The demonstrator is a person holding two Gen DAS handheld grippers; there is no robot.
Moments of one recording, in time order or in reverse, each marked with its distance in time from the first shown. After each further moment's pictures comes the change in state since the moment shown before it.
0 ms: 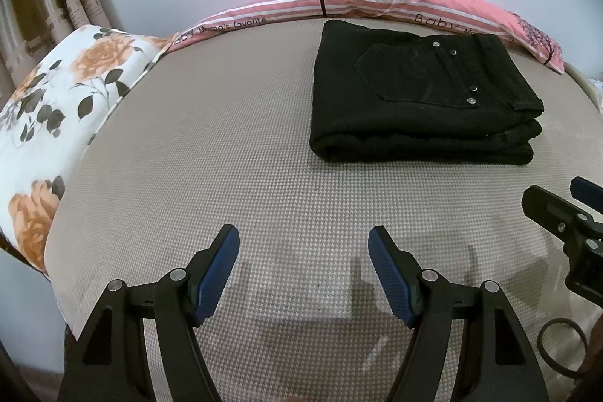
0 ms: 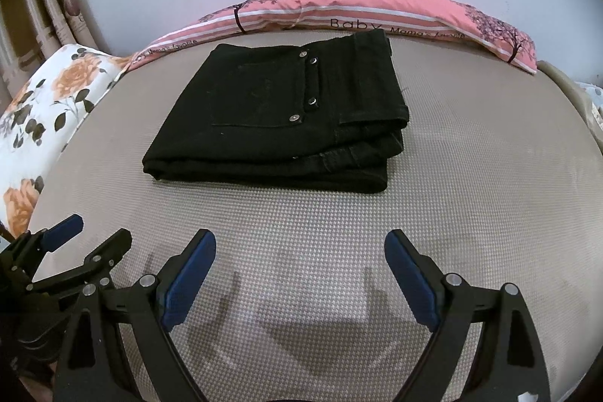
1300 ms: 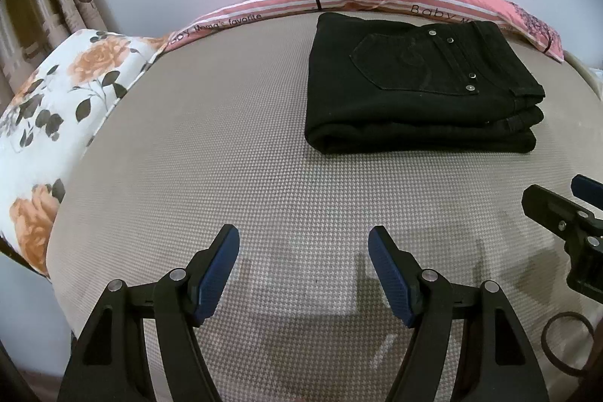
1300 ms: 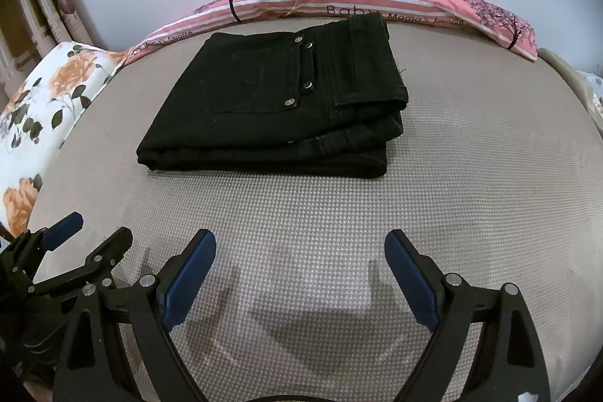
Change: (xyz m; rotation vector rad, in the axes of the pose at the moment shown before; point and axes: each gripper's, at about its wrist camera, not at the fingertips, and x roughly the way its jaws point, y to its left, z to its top) left arm 0.007 -0.003 -0.004 0.029 0.010 0.011; right arm 0.008 -0.005 -0.003 0.012 0.038 0.008
